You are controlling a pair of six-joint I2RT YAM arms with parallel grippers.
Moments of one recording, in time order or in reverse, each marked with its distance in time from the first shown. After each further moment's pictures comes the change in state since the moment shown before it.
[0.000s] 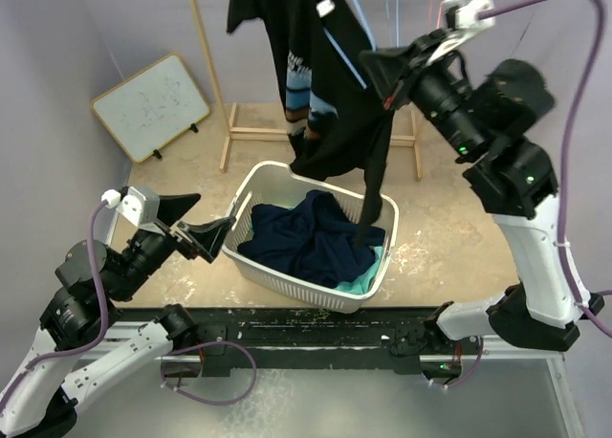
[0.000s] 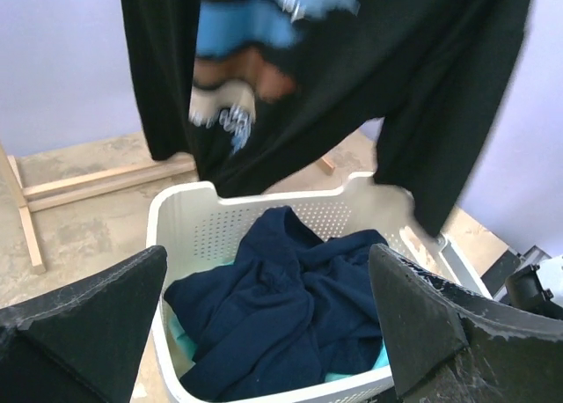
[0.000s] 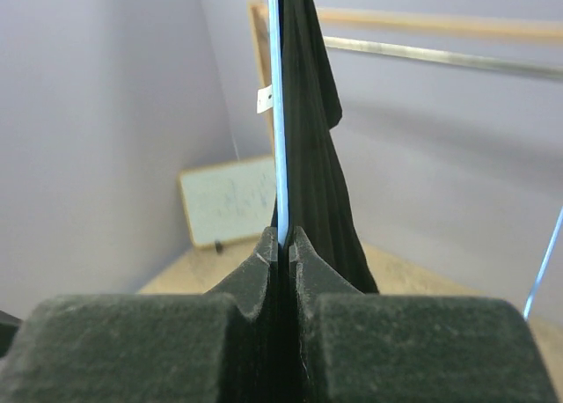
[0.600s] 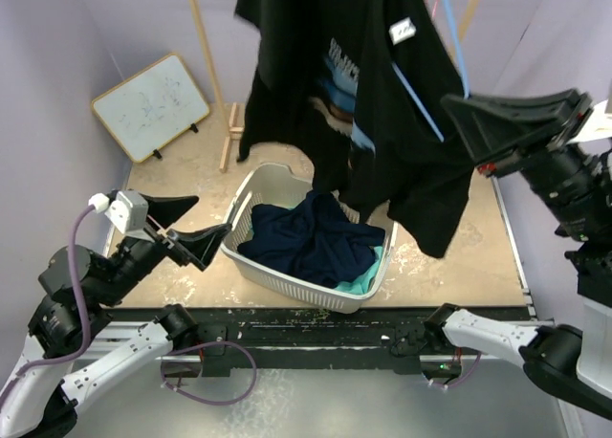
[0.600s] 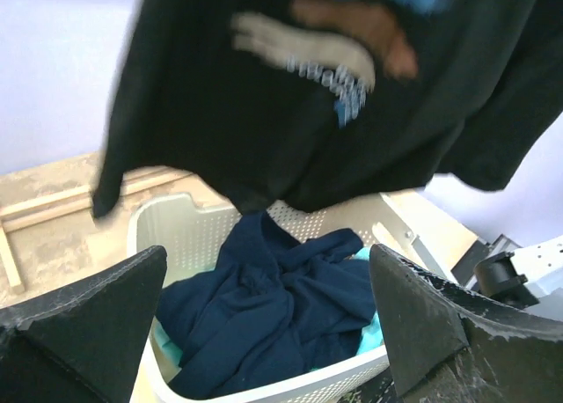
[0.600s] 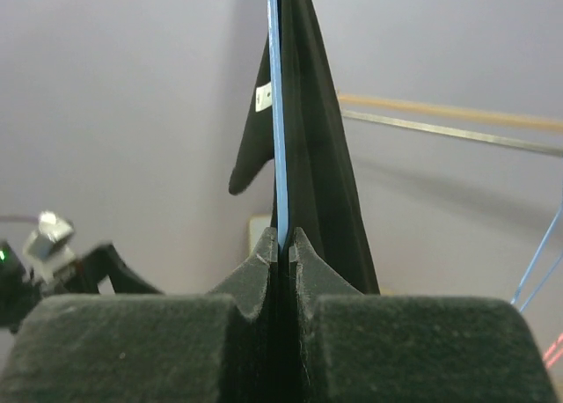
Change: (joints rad) left arm 0.000 -0.015 0.023 -0.027 0.069 -0.006; right arm 0.000 -0.255 0.066 -0.051 -0.152 0.039
